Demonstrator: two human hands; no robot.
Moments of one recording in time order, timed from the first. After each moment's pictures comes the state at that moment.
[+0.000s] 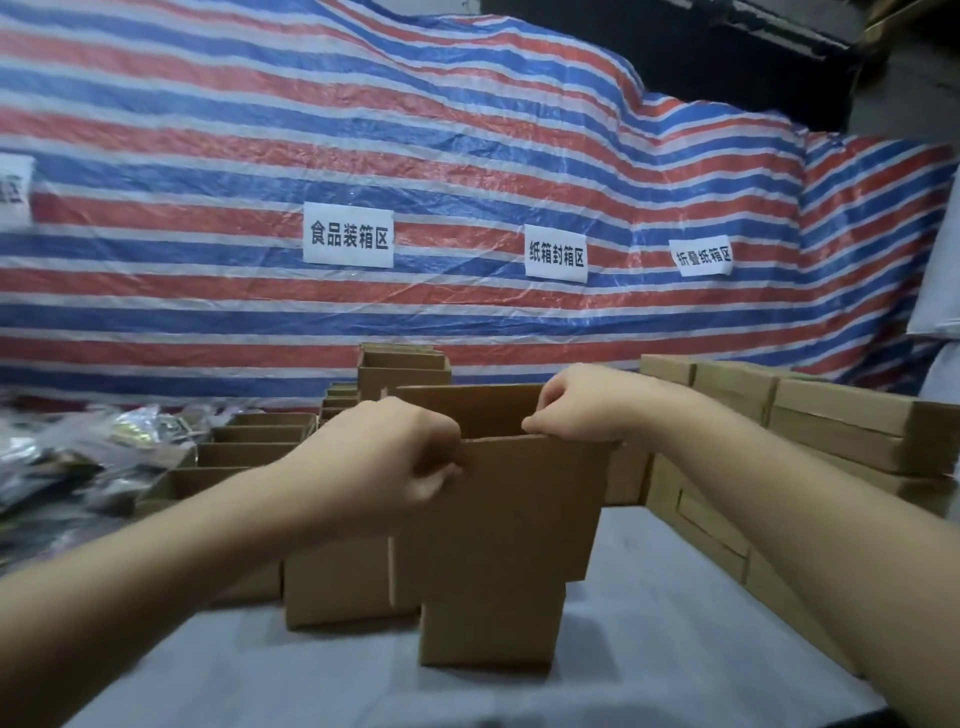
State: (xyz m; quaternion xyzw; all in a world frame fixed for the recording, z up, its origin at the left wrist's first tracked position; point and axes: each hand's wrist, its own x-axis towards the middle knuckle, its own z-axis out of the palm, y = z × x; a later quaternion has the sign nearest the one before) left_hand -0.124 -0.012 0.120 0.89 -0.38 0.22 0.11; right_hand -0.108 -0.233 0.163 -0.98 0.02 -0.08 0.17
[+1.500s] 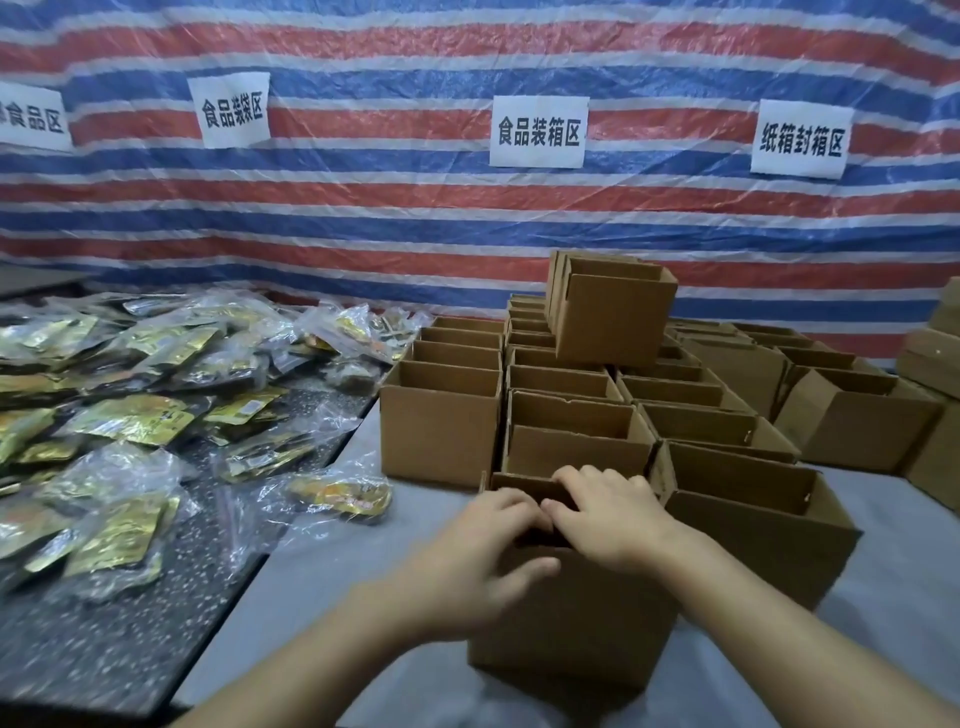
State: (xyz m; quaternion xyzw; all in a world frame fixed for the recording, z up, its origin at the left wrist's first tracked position) left_hand -0.078 0.109 -0.074 0.89 -0.32 0.12 0.29; right_hand -0.017 -0.074 -0.057 -0.99 -0.14 -0.01 0.05
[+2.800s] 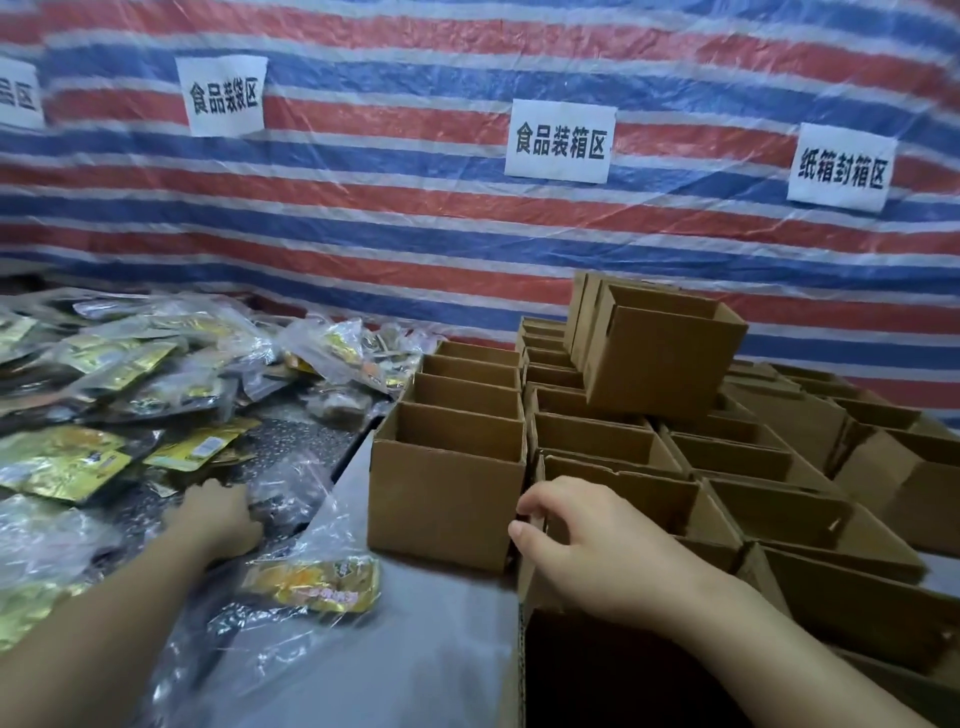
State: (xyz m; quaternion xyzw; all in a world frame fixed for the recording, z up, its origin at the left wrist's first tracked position) left_hand 0.162 0.398 -0.174 0.97 0.23 -0.04 0.00; right_hand 0.054 -0.011 -0.015 -0.97 -0.20 0.01 0.15
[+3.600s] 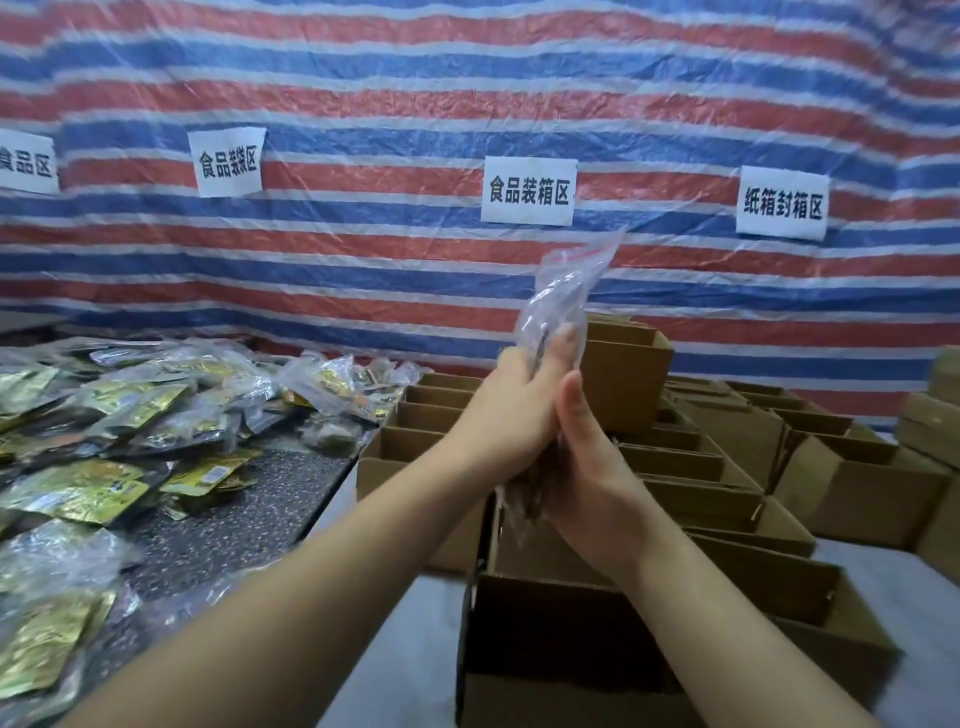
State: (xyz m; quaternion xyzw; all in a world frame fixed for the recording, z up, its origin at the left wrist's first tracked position) left_hand 0.013 0.073 0.079 0.79 -0.17 0.16 0.57; right_hand 0.007 -0.027 0.037 -0.58 -0.27 0.05 0.76
